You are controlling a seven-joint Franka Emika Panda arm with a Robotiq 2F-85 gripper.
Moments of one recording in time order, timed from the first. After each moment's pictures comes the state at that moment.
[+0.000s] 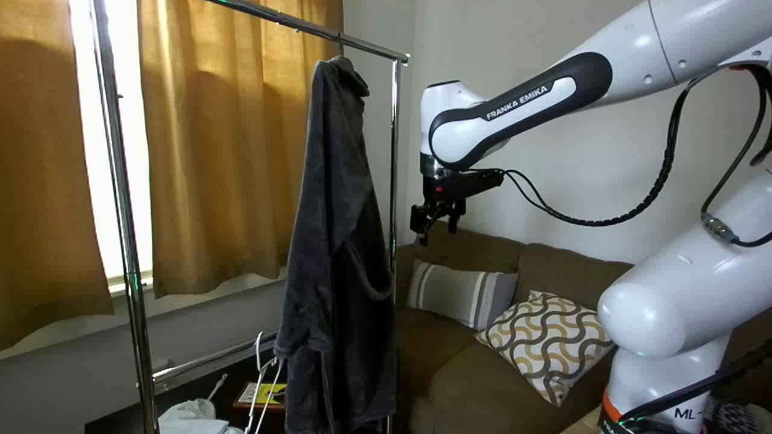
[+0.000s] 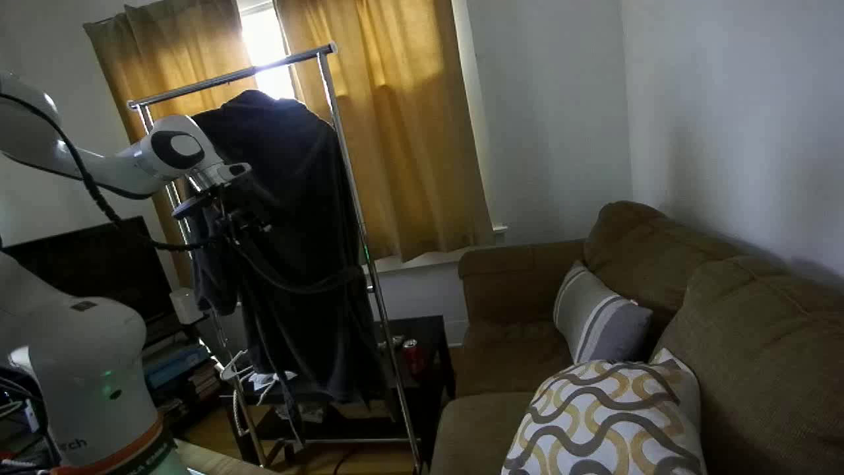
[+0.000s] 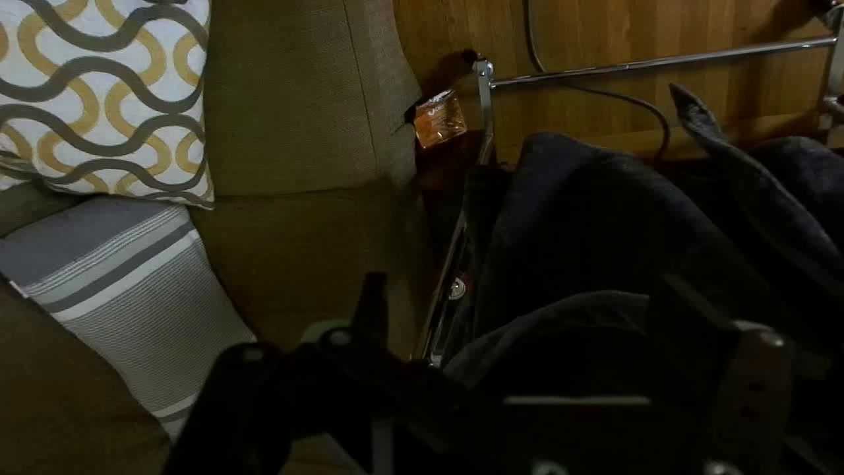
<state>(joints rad) 0.03 -0.59 0.30 -2.49 -0.13 2.09 0.24</state>
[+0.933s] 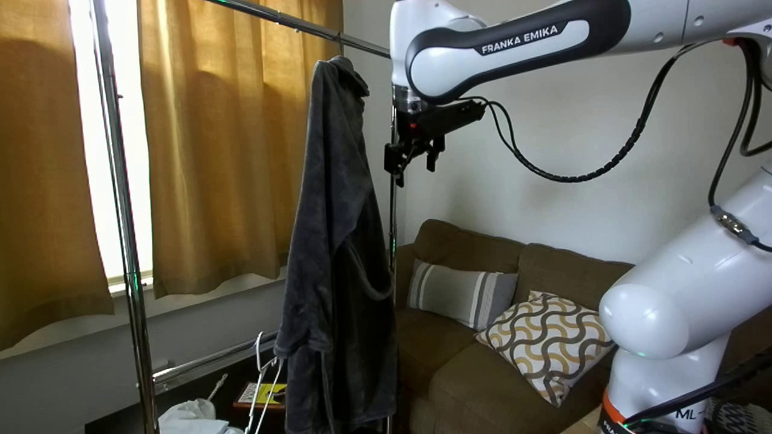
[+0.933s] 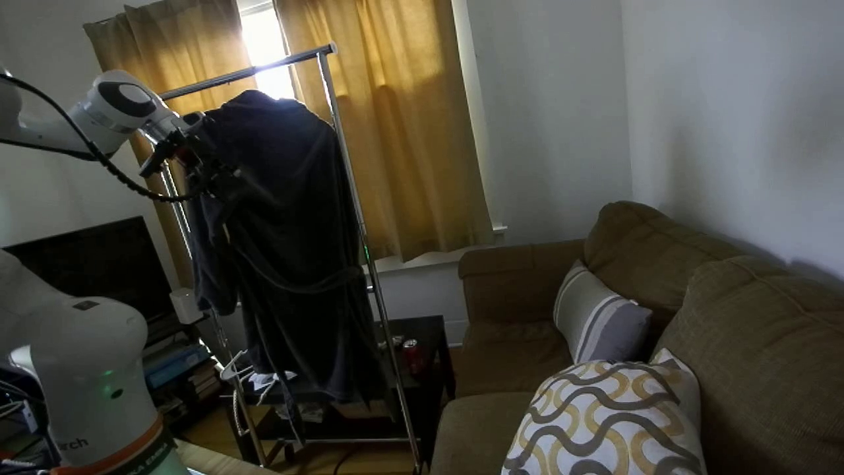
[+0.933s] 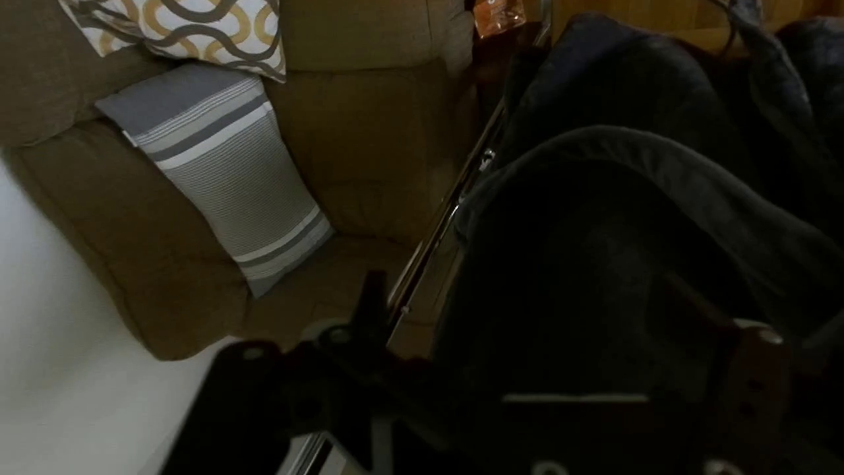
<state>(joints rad) 0.05 -0.56 0.42 -2.15 -0.28 1.87 0.35</state>
